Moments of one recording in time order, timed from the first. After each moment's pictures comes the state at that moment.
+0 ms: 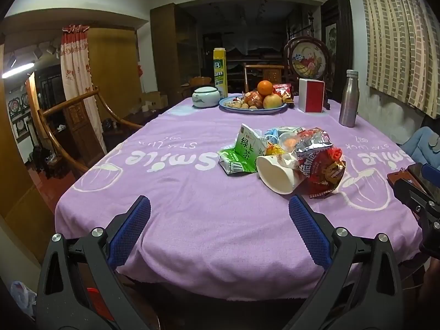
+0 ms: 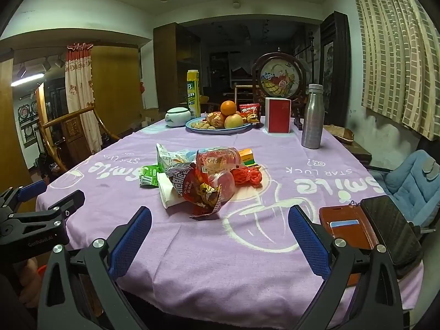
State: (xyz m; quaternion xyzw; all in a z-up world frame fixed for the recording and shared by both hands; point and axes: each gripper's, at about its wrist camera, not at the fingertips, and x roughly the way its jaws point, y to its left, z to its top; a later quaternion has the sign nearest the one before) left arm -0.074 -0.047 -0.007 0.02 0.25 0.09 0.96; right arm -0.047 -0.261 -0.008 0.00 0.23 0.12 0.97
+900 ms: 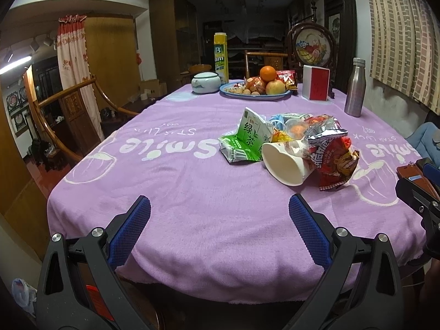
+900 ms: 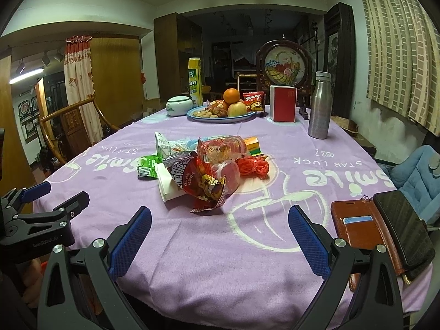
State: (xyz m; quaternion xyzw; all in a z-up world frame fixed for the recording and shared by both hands) left arm -0.049 -0.036 -0.026 0.01 0.28 0.09 0.95; right arm -0.026 -0.251 -0.019 -0.01 0.24 0.13 0.96
